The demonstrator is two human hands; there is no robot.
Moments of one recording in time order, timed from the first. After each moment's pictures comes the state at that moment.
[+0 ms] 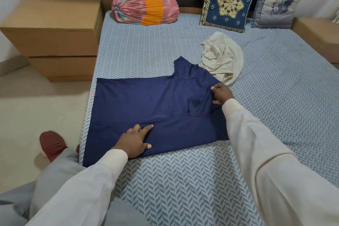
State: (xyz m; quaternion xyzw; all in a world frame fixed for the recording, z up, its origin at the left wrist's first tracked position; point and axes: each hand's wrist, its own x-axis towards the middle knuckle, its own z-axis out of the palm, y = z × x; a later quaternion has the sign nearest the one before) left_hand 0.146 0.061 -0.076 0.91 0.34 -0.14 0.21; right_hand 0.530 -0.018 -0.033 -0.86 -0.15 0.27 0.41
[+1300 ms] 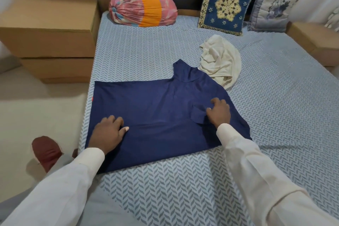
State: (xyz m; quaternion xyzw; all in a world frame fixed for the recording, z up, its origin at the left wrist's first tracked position) left_hand 0.100 0.137 -0.085 0.91 0.41 0.05 0.08; right_hand 0.475 -0.045 -0.062 -0.94 -0.29 0.06 0.16
